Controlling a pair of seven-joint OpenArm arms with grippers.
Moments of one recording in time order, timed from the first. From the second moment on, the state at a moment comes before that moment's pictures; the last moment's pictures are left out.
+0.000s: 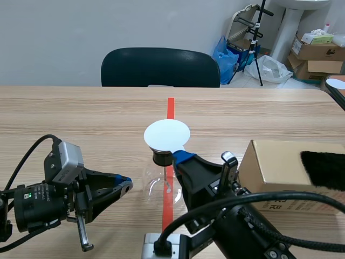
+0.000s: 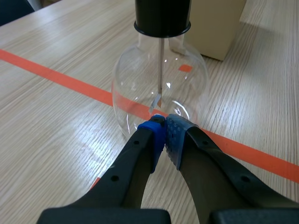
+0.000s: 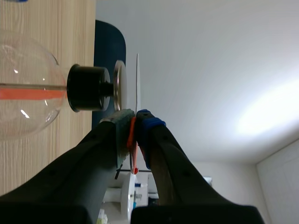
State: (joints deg) left arm 3.4 -25.7 17.9 63.3 14.9 -44.4 -41.8; right arm -28.4 15.7 -24.3 94.1 -91.3 -29.1 10.1
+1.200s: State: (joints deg) left arm 3.4 -25.7 17.9 63.3 14.9 -44.4 -41.0; right arm -28.4 15.7 -24.3 94.1 -91.3 -29.1 11.6
